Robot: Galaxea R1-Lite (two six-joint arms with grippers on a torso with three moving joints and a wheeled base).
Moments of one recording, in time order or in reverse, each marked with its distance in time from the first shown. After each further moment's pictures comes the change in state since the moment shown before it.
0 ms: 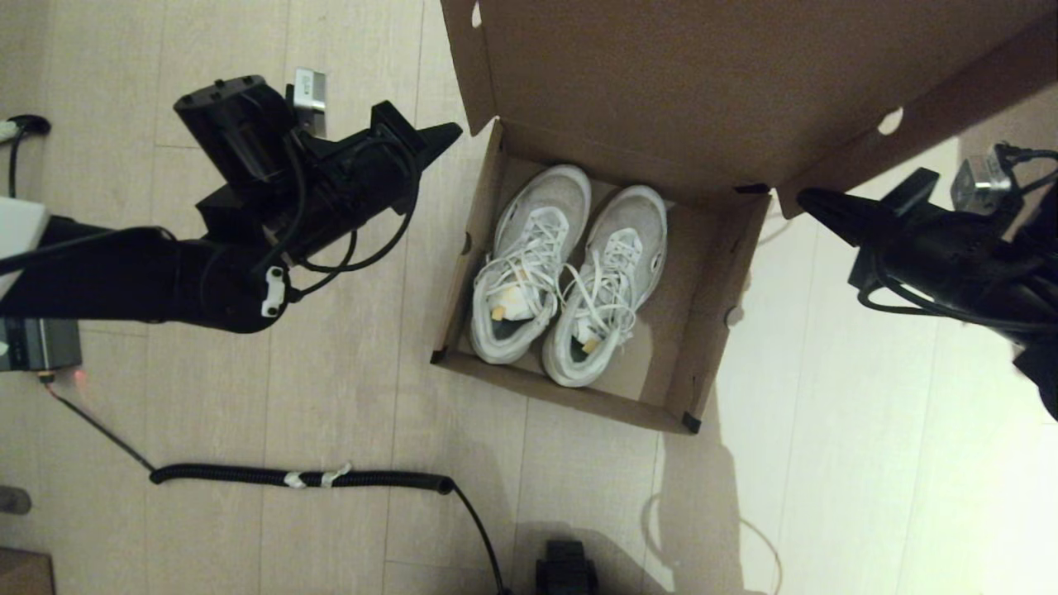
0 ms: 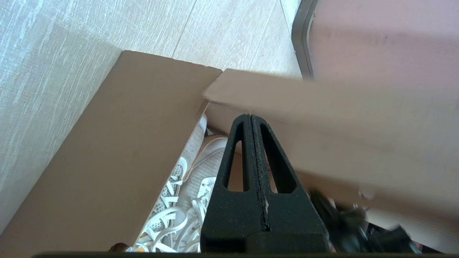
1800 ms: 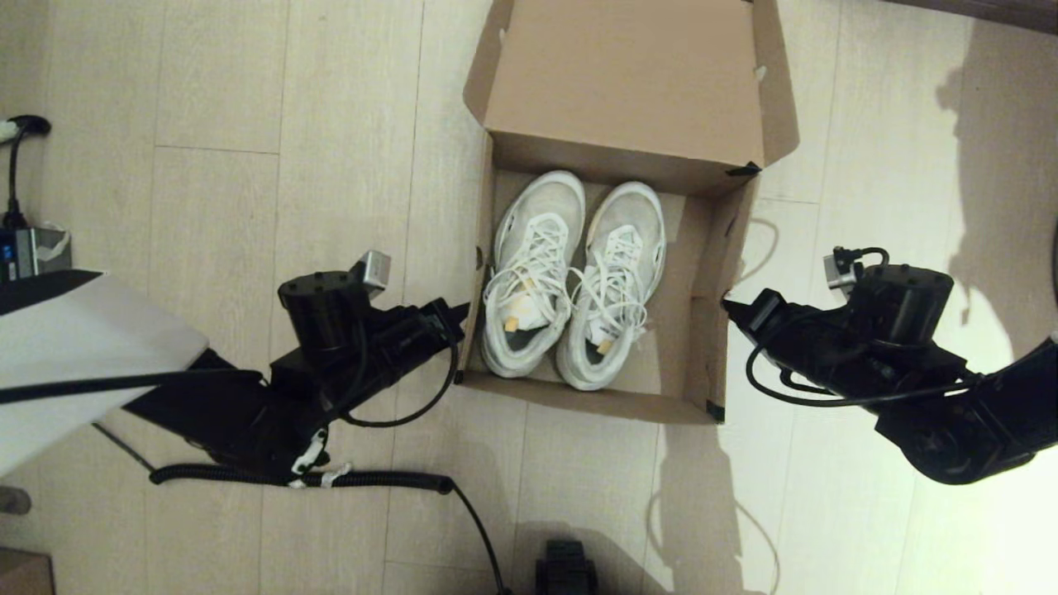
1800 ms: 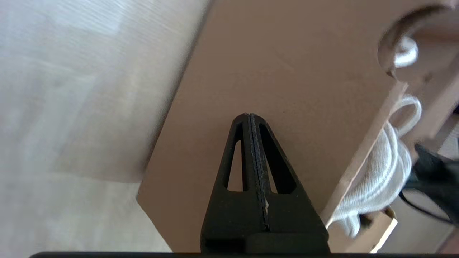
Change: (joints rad) left arm -0.072 0.091 0.534 -0.252 0.141 0.288; right arm 0.178 0.253 0.091 -0.027 -0.223 -0.369
